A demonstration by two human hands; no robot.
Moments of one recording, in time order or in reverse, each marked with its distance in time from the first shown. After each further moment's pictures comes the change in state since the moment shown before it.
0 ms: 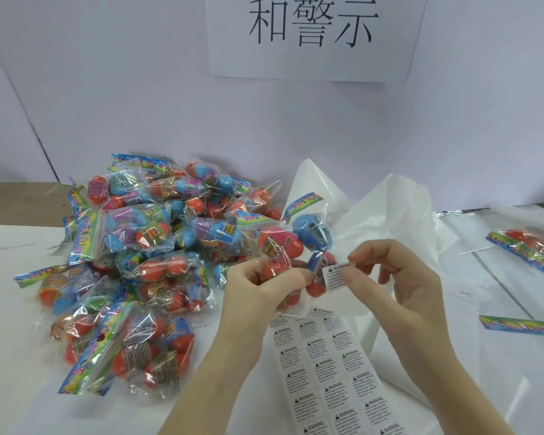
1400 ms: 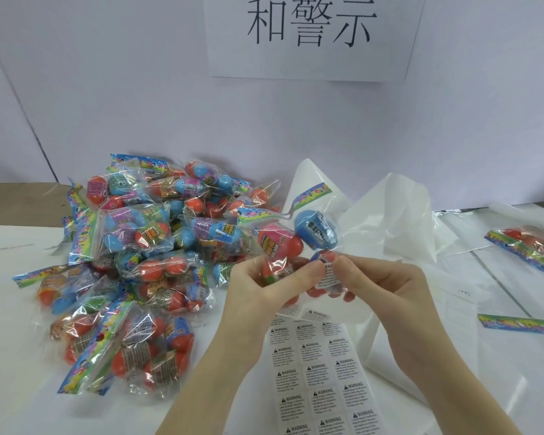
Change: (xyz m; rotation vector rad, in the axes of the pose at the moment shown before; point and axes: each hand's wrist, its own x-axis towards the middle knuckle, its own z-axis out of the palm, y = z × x) left_hand -0.004 0.007 -0.001 -0.005 -0.121 -0.006; right_hand 0.006 -0.008 0.001 0.283 -0.141 0.272
